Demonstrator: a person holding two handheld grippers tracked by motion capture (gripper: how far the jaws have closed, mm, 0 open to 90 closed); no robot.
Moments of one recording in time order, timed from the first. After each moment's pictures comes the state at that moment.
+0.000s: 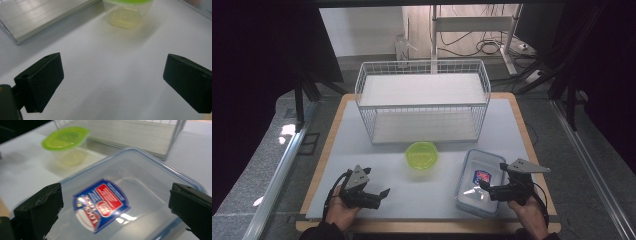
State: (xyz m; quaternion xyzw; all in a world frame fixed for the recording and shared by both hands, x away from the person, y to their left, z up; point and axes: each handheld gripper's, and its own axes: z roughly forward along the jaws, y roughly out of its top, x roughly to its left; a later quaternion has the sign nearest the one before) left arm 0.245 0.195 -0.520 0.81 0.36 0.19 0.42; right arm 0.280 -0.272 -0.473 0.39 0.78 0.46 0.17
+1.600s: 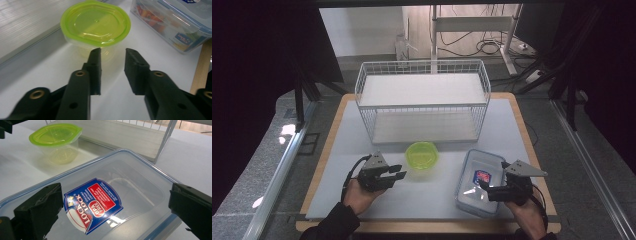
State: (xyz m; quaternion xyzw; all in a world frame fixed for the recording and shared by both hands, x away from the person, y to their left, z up) left arm 0.284 0.152 -0.491 0.82 0.32 0.11 0.45; right arm 0.276 -0.267 -0.475 0.37 0.79 0.44 0.22
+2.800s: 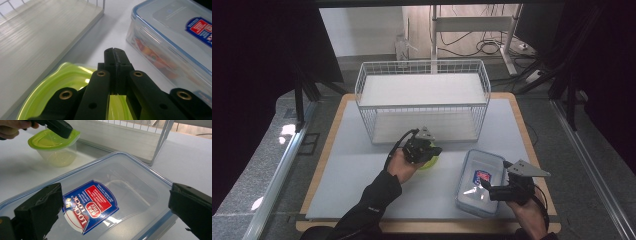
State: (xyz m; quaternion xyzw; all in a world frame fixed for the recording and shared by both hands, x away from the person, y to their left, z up) left arm 0.372 0.041 -0.470 0.86 0.28 0.09 0.42; right arm 0.276 -0.271 -0.473 0.38 0.78 0.45 0.22
